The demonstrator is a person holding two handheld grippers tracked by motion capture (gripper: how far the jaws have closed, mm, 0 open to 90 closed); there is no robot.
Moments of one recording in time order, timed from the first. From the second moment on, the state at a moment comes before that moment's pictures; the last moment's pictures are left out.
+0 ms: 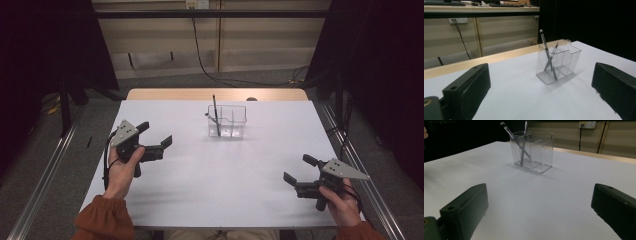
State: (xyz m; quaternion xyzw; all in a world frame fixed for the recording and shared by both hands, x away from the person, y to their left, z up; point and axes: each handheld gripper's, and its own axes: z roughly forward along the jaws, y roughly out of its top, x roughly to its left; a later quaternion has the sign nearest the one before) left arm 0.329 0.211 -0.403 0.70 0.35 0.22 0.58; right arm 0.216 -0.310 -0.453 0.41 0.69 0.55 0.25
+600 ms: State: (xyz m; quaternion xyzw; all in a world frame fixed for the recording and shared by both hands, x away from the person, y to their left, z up) left arm 0.287 0.239 -0.427 0.70 0.38 0.23 0.55; right arm 0.217 -0.311 -0.453 0.41 0.68 0.55 0.25
